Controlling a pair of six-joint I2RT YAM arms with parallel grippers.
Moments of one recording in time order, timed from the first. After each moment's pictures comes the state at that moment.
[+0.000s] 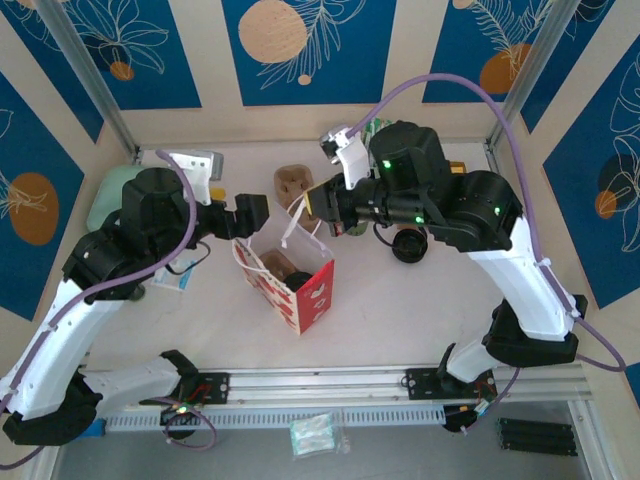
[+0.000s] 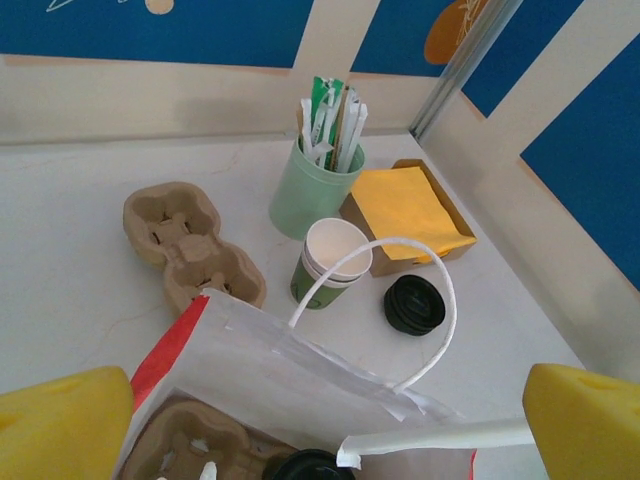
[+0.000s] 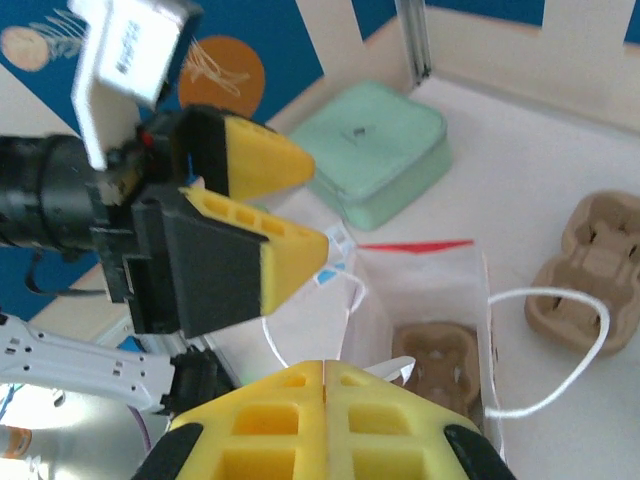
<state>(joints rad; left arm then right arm) -0.68 1.04 1.56 -0.93 -0.05 -0.41 1.03 1.51 2.28 -1.24 -0.02 0.35</state>
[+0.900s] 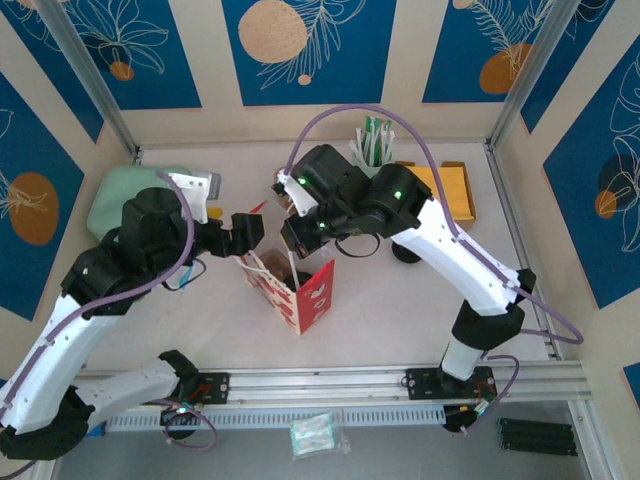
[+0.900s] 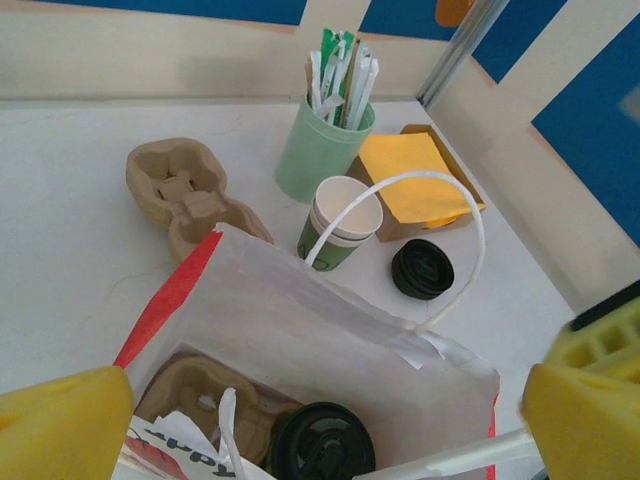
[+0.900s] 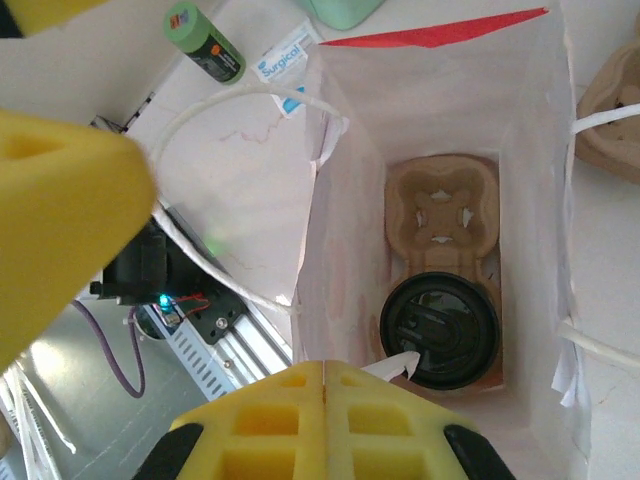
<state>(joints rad) -0.68 0.94 1.42 -0.92 -0.04 -0.43 1.04 1.72 2.24 -1.42 -0.11 0.39</state>
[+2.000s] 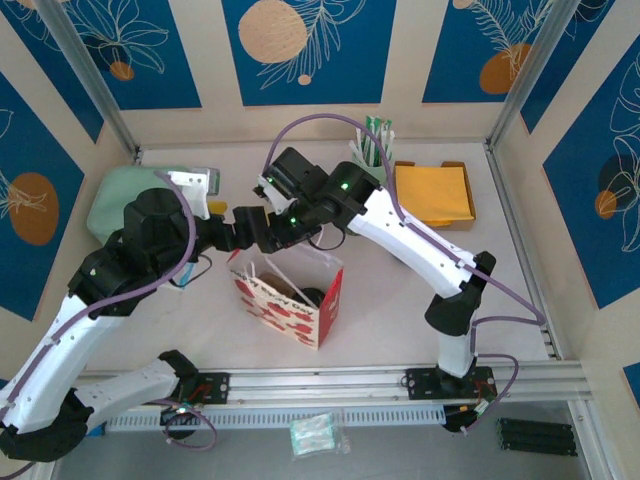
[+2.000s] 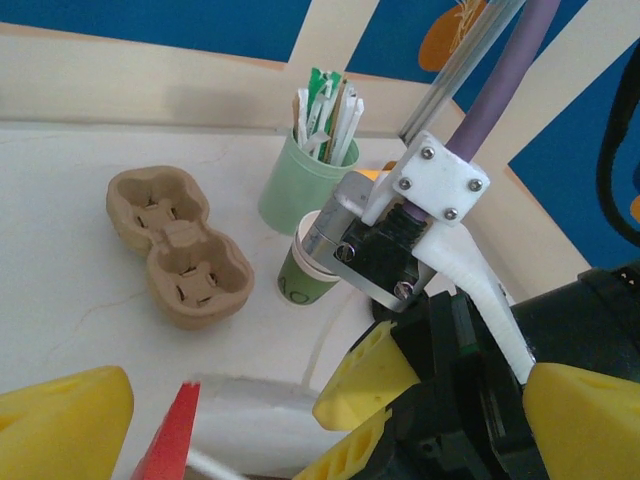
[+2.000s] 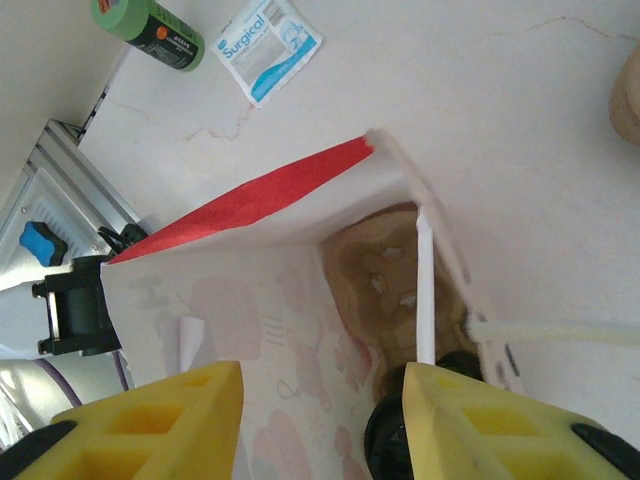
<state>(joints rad) -0.68 0.93 1.36 -0.79 -0.04 -0.47 0.99 1.87 2.22 -1.33 -0.17 0.42</state>
